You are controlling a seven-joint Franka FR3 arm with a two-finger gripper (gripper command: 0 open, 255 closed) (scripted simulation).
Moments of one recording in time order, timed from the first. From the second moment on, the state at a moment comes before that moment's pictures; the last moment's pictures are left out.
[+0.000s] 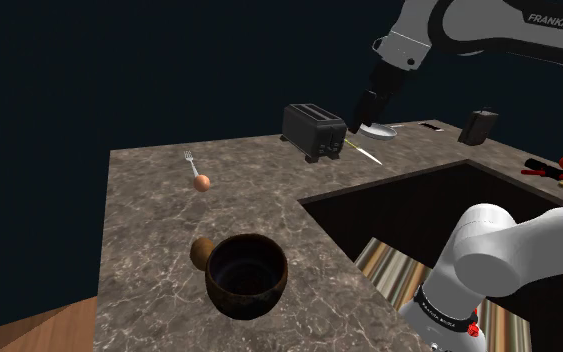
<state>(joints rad) 0.02 -0.83 -0.04 -2.31 0.00 1.71 -0.01</state>
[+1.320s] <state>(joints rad) 0.08 -0.58 0.30 -2.51 0.13 2.20 0.37</state>
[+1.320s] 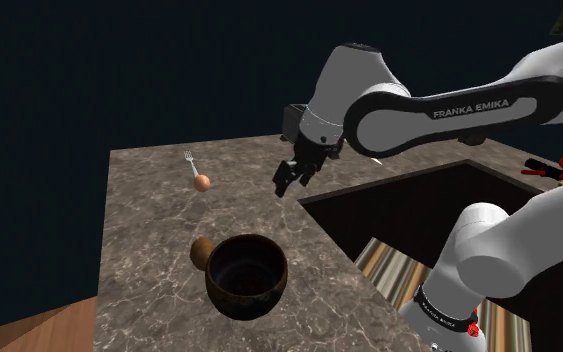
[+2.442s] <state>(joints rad) 0.02 0.07 0.61 -2.22 -0.28 2.52 0.98</state>
